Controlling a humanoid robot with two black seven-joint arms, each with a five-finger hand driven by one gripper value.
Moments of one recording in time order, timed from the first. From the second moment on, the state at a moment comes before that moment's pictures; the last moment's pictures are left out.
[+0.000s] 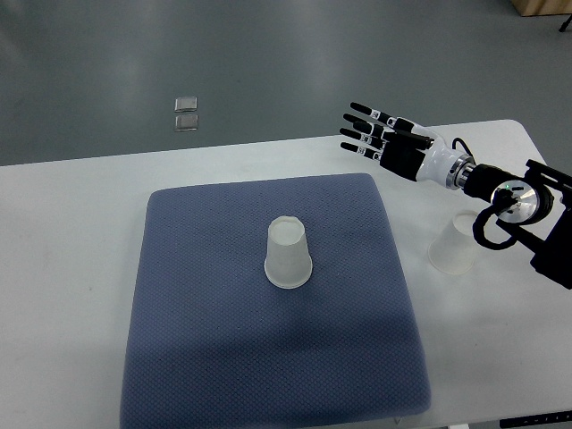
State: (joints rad) left arm 0.04 0.00 -0.20 -0.11 0.12 -0.17 0.06; right arm 0.83 -0.36 0.50 0.81 0.18 0.42 0.02
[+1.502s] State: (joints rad) left arm 0.04 0.00 -0.20 -0.11 0.12 -0.17 0.06; right arm 0.93 -0.57 0.51 0.81 -0.26 0.51 0.02
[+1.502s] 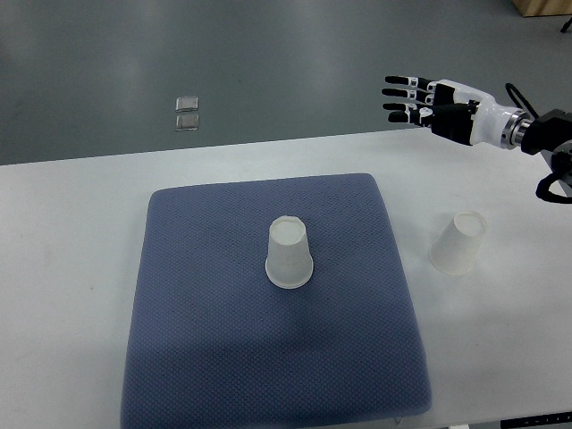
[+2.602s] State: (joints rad) left arm 0.04 0.00 -0.20 -0.11 0.12 -0.17 0.06; right arm 0.83 -0.89 0.37 1.15 -1.36 0.36 0.27
